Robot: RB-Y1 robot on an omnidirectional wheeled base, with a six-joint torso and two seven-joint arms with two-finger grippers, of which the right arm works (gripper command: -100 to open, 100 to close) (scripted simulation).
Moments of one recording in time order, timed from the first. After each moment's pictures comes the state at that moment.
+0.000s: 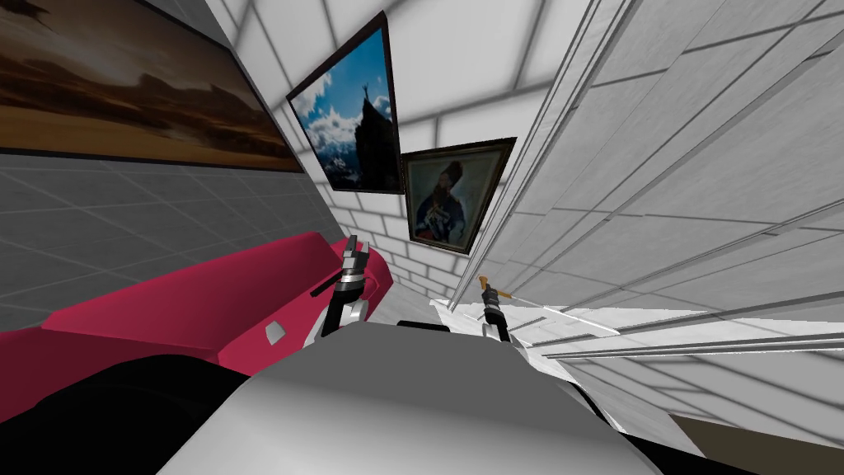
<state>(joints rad) -0.12 -0.26 -0.18 -0.49 -0.16 -0.88 -0.14</state>
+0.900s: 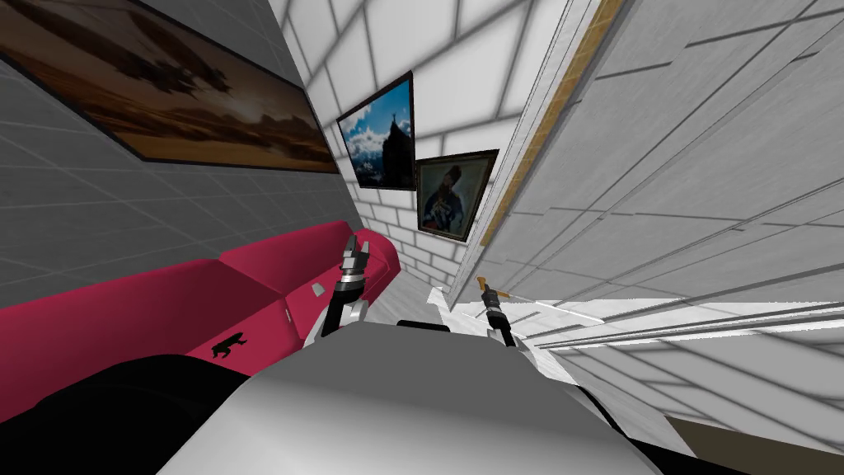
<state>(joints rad) -0.09 -0.32 -0.10 -0.50 -0.10 -0.93 -0.25</state>
